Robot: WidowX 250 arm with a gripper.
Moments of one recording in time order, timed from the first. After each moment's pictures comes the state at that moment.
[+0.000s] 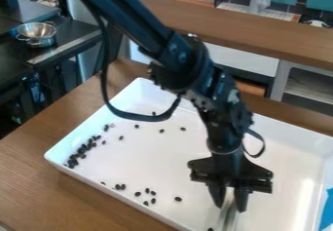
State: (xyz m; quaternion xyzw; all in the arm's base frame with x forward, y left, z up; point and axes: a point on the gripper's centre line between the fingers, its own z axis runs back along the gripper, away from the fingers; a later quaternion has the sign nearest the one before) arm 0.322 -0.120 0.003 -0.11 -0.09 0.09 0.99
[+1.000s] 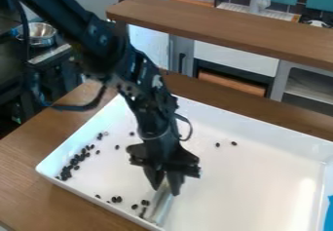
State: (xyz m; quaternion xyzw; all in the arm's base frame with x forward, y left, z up) arm 0.298 -0.026 0.001 -0.06 -0.08 0.07 0.99
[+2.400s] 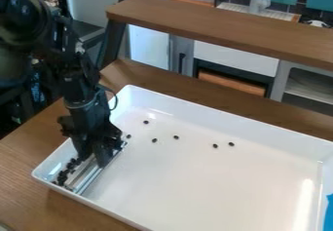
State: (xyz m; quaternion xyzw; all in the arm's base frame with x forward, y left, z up) arm 0.277 0.075 0.017 -0.03 -0.06 0.06 1.00
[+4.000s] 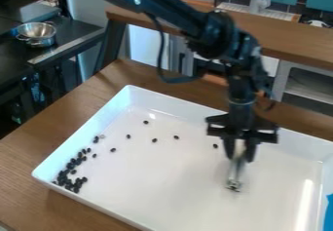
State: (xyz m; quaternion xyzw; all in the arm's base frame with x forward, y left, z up) arm 0.406 -0.098 0.007 -0.07 -0.06 0.11 0.99
